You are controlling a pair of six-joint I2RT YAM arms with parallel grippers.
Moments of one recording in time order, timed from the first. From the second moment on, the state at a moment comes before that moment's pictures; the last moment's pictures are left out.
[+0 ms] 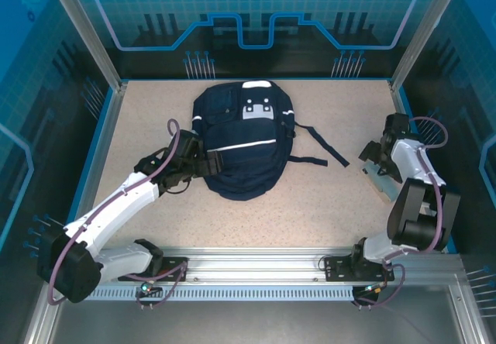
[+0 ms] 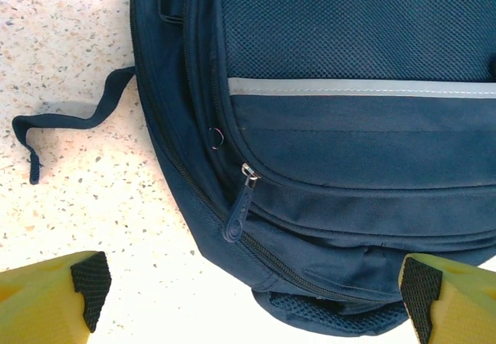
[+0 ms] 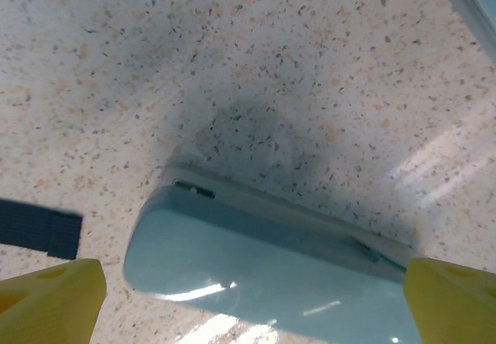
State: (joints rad) left arm -0.46 1.16 0.90 -0.66 -0.11 -0.64; right arm -0.30 1.54 1.05 -0.80 0.15 0.40
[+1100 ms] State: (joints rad) left arm -0.46 1.17 0.94 -0.63 -0.08 -0.61; right arm -0.26 1.52 1.02 -0.86 0.10 0.40
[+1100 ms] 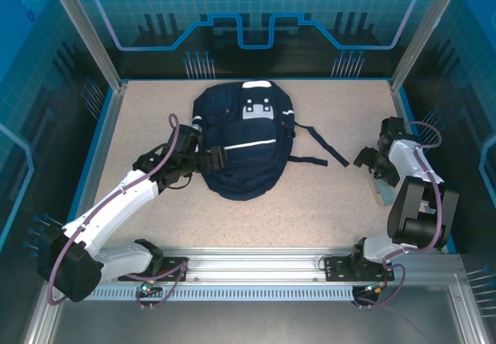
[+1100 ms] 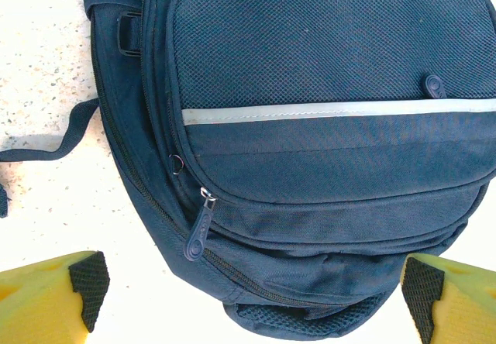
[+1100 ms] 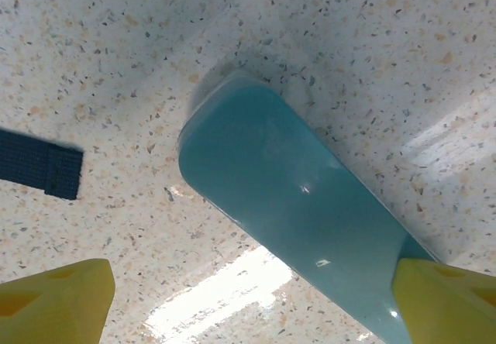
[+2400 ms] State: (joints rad) left arm -0.46 1.24 1.02 -0.63 0.00 -0.56; right arm -0.24 1.69 1.10 -0.94 0.15 0.35
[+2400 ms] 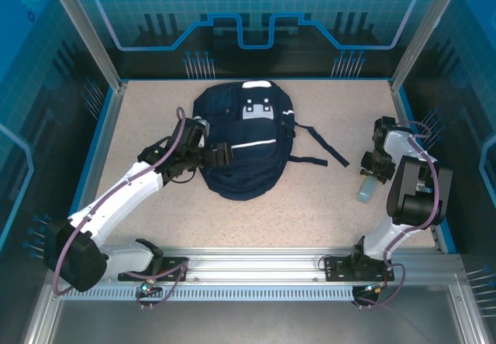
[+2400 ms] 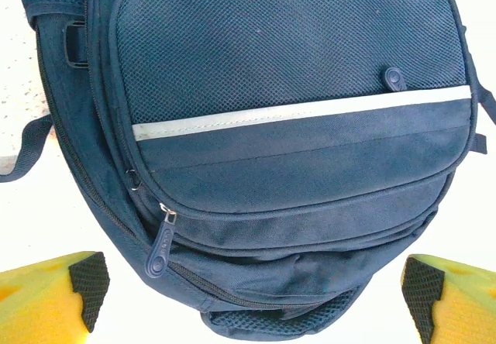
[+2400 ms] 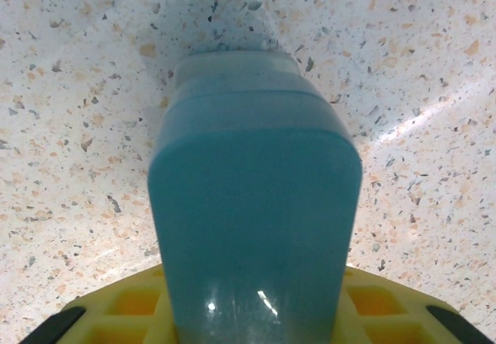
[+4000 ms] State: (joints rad) left arm -0.66 1.90 1.68 -0.96 -0.15 0.25; right arm 0.00 1.22 1.05 -0.87 -0.48 0.43
